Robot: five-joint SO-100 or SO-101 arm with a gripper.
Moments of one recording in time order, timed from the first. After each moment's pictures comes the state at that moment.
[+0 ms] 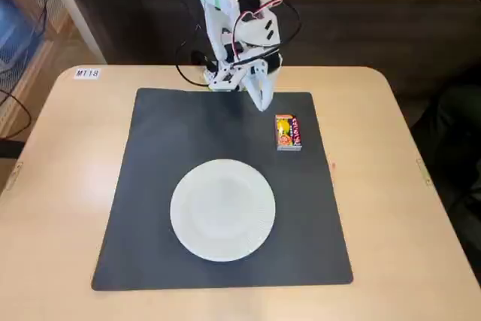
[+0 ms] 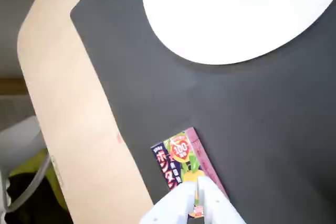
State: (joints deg) arm -23.1 144.4 125.8 72.9 -29.0
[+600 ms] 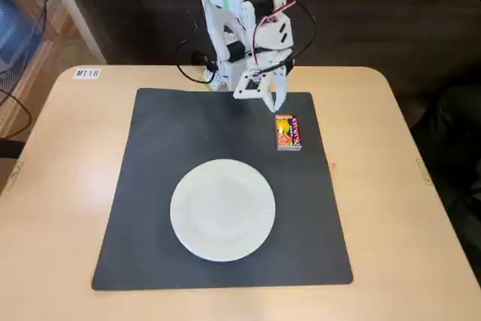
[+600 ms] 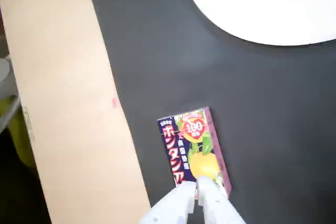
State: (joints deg) arm -32.4 130.0 117.2 73.0 -35.7
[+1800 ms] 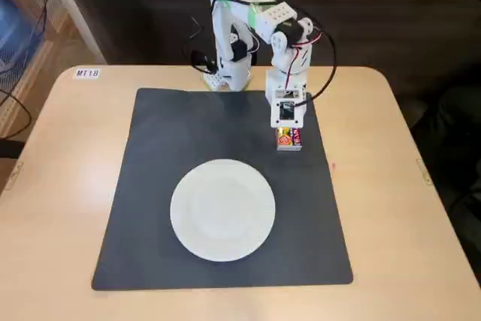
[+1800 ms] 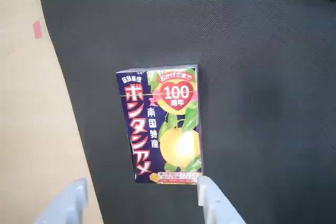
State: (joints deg) arm -38.5 111.4 113.9 75.7 -43.2
